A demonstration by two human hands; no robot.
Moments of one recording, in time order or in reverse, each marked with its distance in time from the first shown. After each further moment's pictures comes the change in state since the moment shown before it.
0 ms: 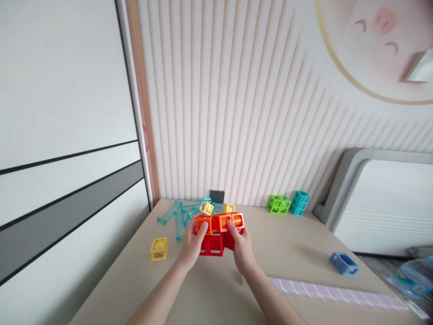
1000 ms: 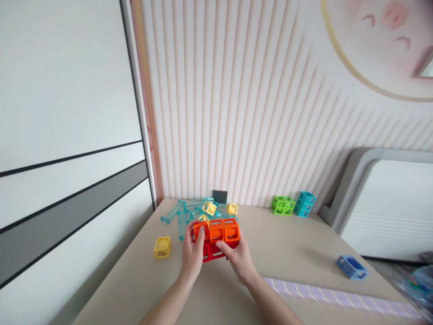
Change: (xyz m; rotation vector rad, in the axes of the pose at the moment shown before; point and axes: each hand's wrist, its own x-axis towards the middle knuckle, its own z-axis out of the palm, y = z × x) left_hand -0.014 -0.021 -0.007 0.154 0.282 0.078; right_hand -0.013 0.013 -0.012 -0.245 -0.193 -0.141
